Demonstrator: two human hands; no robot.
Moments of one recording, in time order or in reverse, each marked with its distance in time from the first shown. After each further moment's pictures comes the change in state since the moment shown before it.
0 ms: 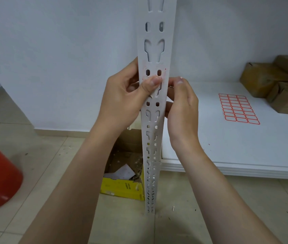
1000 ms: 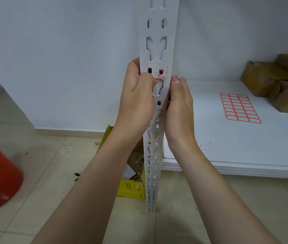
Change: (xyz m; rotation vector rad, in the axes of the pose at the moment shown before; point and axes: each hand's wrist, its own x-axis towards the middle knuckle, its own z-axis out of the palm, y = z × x) left_hand -0.003 0.022 0.029 -0.238 0.210 -0.351; right_hand -0.003 -0.004 0.006 -0.005 -0.046 -0.011
